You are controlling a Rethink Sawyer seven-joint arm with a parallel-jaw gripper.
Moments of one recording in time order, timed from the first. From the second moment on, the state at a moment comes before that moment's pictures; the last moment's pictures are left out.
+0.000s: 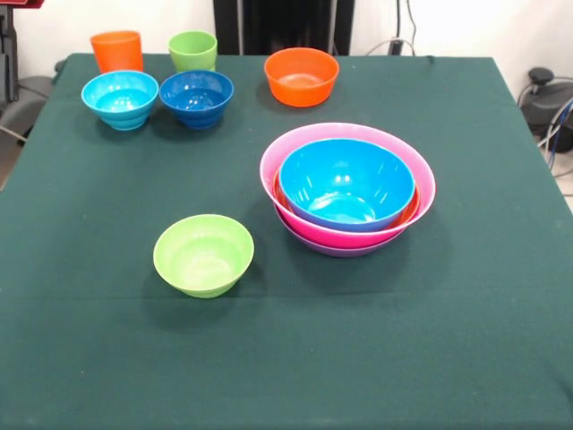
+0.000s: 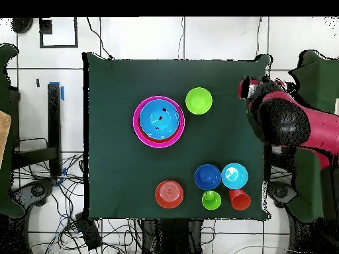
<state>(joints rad) -0.96 -0.77 0.63 1.55 -0.46 0.40 1.57</state>
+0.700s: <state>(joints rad) -0.95 -0.77 0.64 1.44 -0.46 0.96 1.56</state>
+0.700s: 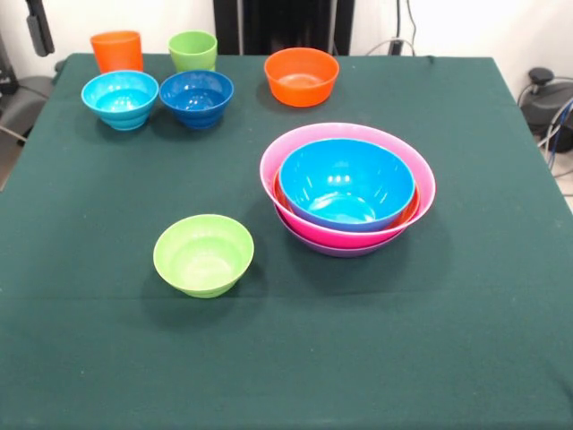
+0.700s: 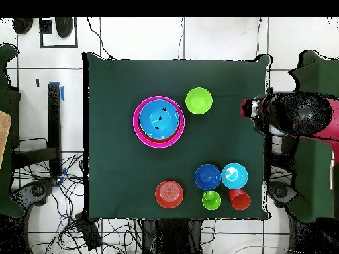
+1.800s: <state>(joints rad) -0.77 -0.80 0.59 1.65 -0.52 0.39 1.58</state>
